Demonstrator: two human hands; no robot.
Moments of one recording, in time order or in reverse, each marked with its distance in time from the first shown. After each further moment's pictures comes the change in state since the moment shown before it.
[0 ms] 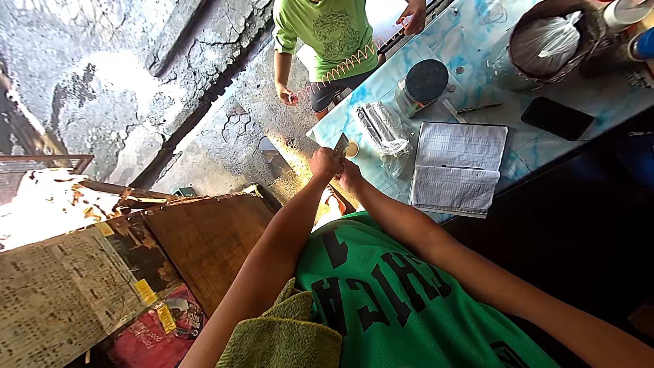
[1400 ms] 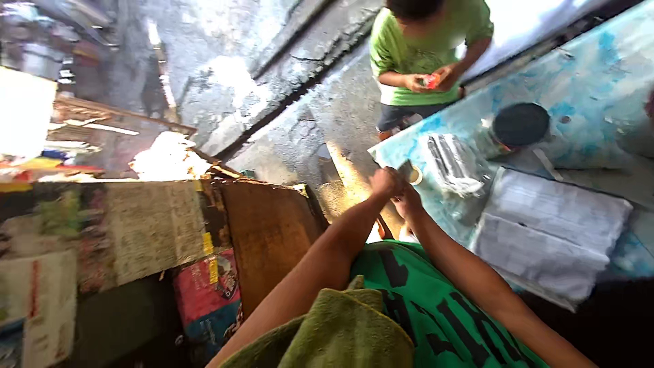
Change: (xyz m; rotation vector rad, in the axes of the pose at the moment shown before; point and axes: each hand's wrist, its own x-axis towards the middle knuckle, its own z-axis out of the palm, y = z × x) left_hand 0.018 -0.018 0.031 -0.139 0.083 -0.034; right_hand 0.010 0.019 -0.028 -0.322 -0.210 -0.343
